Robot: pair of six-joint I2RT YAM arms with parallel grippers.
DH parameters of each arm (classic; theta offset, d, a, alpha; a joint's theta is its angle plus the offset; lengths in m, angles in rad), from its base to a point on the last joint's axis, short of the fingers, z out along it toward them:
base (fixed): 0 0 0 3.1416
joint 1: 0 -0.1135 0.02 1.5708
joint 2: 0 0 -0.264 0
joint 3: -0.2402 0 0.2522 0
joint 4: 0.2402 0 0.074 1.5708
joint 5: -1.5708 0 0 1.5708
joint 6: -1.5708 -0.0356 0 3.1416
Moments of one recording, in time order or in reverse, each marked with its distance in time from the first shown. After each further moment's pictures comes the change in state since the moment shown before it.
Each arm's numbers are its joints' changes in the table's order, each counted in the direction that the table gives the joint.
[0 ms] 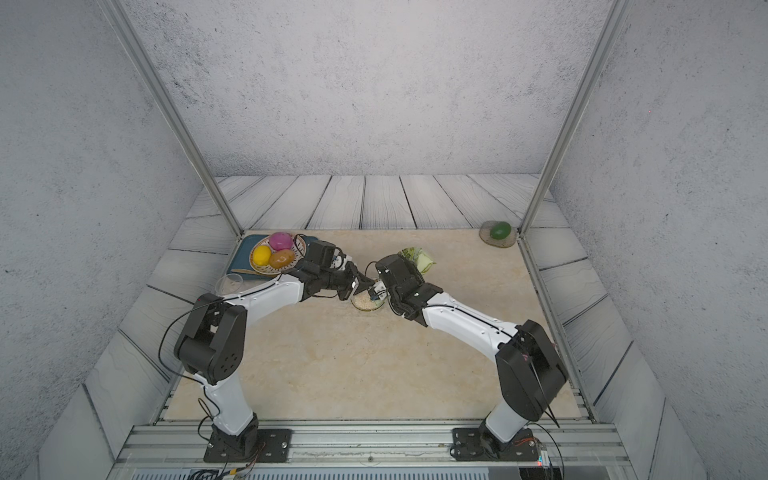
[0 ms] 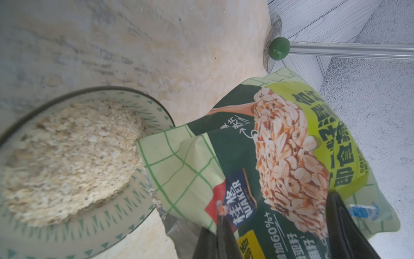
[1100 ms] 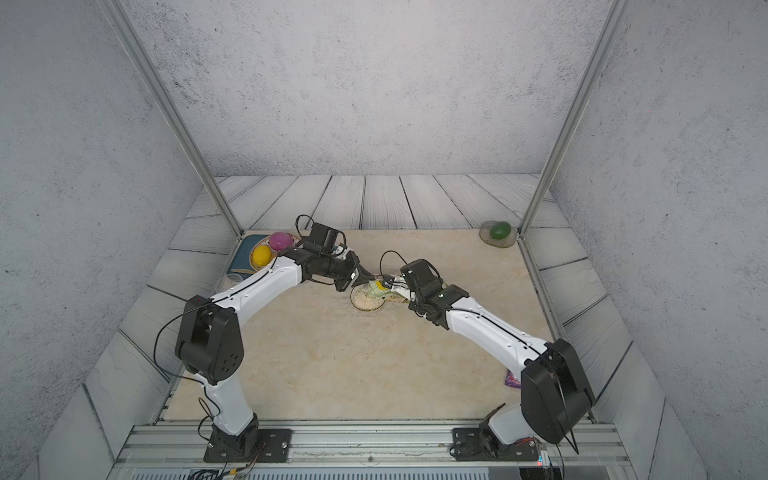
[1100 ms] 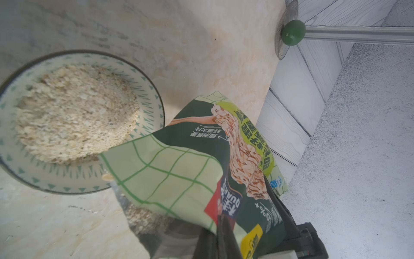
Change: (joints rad) left arm 0.012 0.000 -0.279 0.469 0.027 -0.084; right arm 0.121 -0.150 0.116 0.245 0.330 -0.880
